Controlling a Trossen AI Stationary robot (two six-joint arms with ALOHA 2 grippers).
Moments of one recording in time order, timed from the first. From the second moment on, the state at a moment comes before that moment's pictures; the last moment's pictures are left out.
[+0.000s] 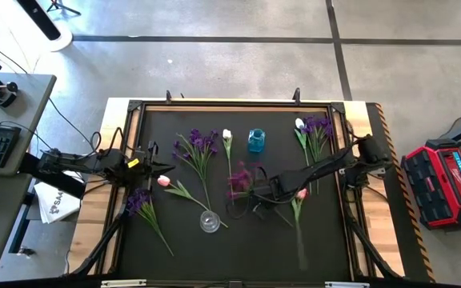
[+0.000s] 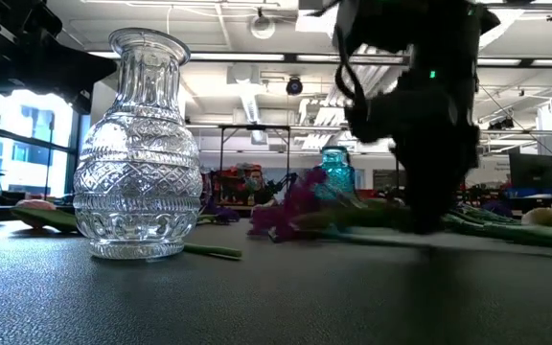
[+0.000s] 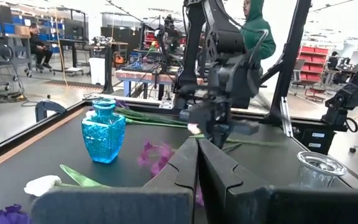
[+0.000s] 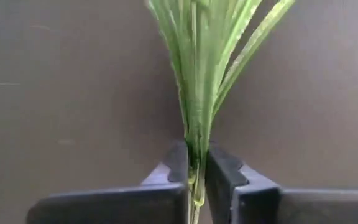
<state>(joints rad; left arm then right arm) -0.14 0.02 0.01 0.05 -0.18 -0.08 0.26 1.80 1.11 -0.66 0.02 0.89</state>
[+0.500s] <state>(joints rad) -0.14 0.01 0.01 0.05 -0.18 -0.08 0.16 1.71 0.82 0.59 0.06 0.16</state>
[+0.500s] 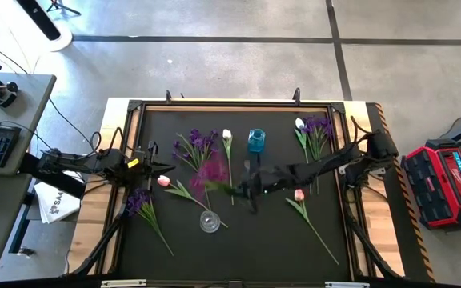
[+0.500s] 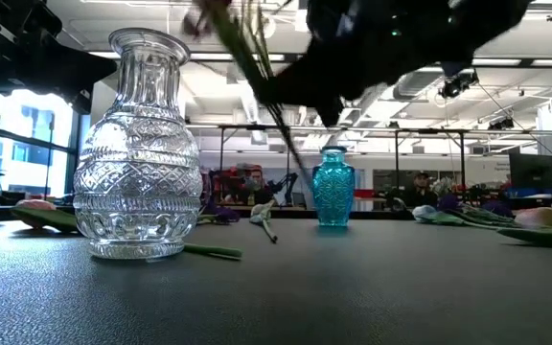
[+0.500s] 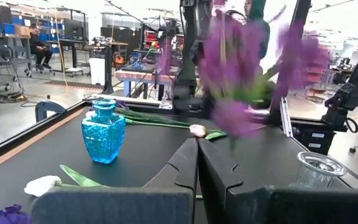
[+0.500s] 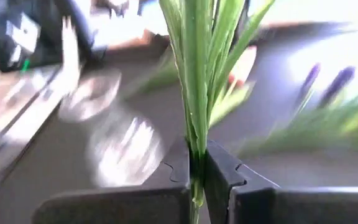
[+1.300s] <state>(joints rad) -0.14 0.02 0.01 0.05 -0.18 -0.09 -0.15 1.24 0.62 0.69 0.16 -0.25</state>
